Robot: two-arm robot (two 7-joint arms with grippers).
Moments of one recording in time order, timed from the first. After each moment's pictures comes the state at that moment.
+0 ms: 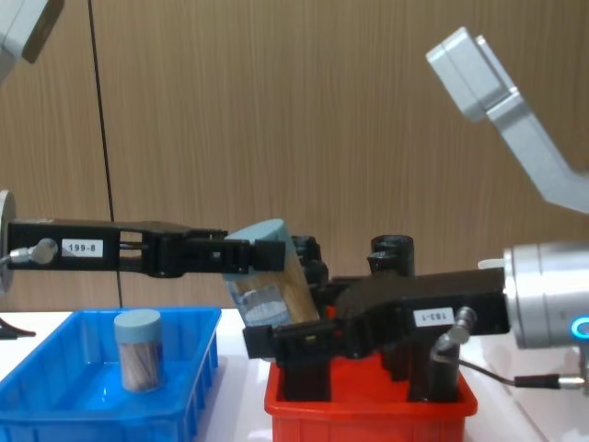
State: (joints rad) left arm -0.44 0.48 0.28 -1.38 -0.48 0.26 -1.09; right arm 0.38 0.24 -0.39 -1.44 0.17 0.26 0.87
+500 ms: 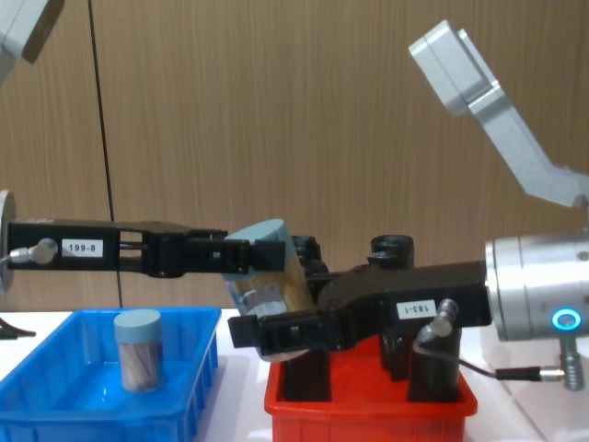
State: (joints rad) left arm -0.44 0.48 0.28 -1.38 -0.48 0.26 -1.09; right arm 0.41 0.22 -0.41 -1.42 0.17 0.25 0.88
